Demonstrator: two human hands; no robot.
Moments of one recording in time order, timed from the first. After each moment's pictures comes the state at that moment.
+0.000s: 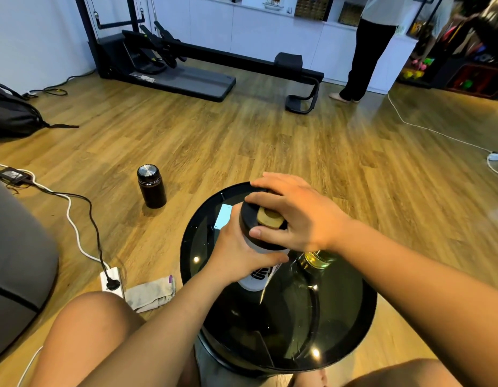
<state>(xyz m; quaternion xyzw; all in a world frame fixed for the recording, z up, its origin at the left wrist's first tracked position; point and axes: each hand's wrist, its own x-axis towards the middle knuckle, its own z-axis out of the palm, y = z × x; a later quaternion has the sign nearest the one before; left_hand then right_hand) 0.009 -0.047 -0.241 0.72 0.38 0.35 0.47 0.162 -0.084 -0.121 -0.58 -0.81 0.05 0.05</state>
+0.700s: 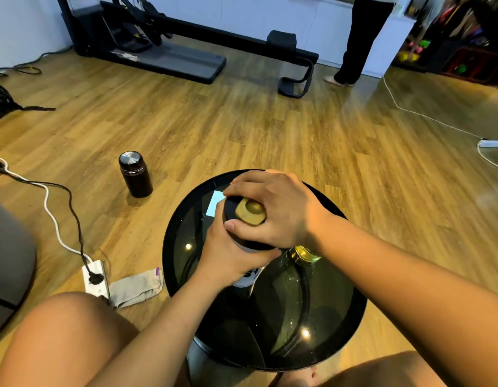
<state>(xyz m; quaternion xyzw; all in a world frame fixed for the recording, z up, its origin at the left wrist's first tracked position) 0.023 -0.046 -0.259 0.67 0.38 0.40 0.50 0.152 -0.068 -0.131 -0.59 -0.80 0.06 0.11</state>
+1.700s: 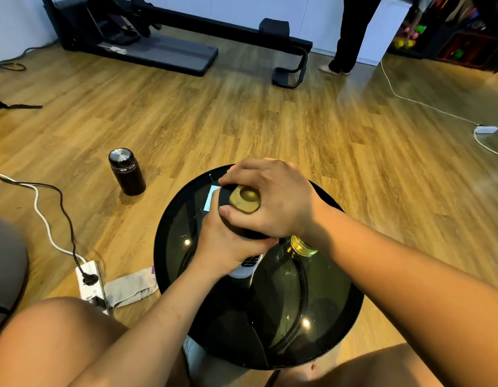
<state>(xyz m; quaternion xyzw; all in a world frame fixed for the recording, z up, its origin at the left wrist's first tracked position) 0.039 -0.037 -0.250 0.66 0.37 0.41 0.51 0.161 -0.062 -0.137 -0.62 -0.76 0.05 0.17</state>
